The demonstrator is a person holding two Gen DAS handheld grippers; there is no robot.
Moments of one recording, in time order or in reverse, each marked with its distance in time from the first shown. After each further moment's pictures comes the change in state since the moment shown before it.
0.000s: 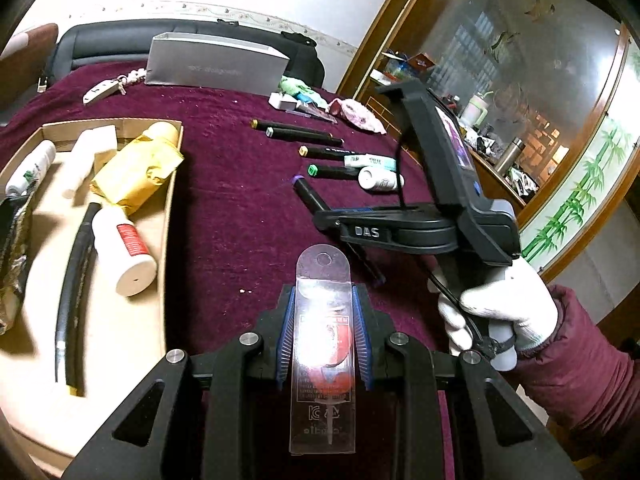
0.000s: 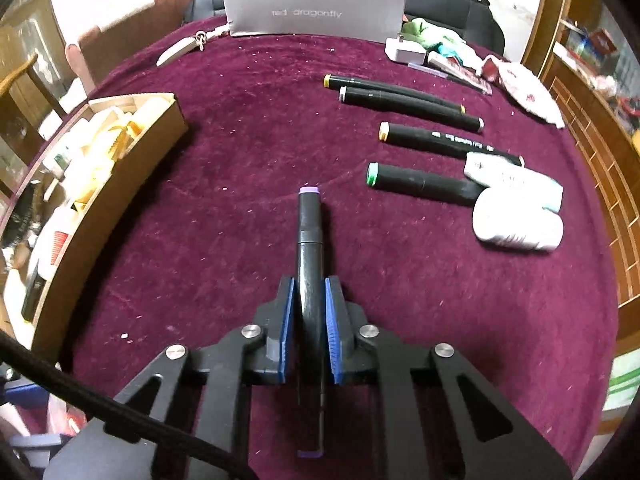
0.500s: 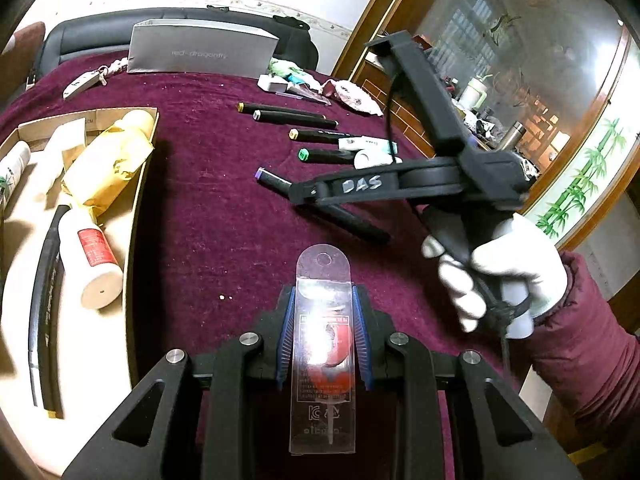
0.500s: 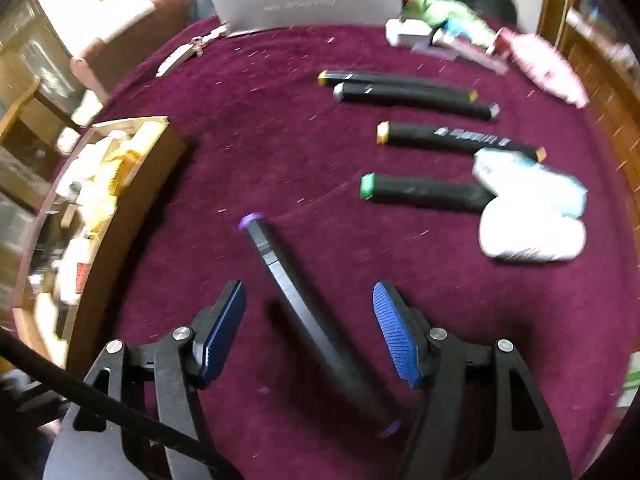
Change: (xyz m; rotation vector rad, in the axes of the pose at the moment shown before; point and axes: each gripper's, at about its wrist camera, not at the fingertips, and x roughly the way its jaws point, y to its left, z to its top) left arm 0.029 -0.006 0.006 0.021 0.068 -0.014; right arm 0.005 -0.024 0.018 0.039 0.058 0.075
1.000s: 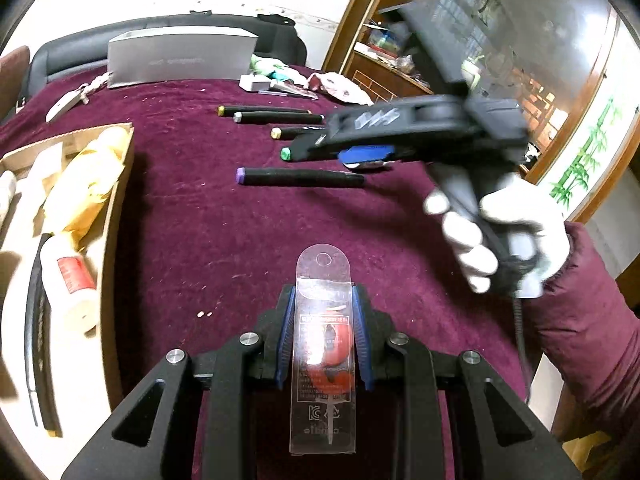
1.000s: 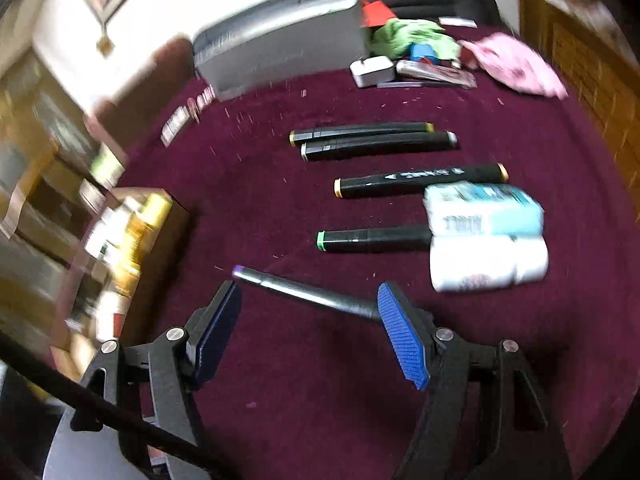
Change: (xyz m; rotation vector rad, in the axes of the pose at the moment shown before) left arm 0.010 -0.017 0.005 0.066 0.023 0.025; right arm -0.020 -0.037 0.020 0.088 -0.091 0.111
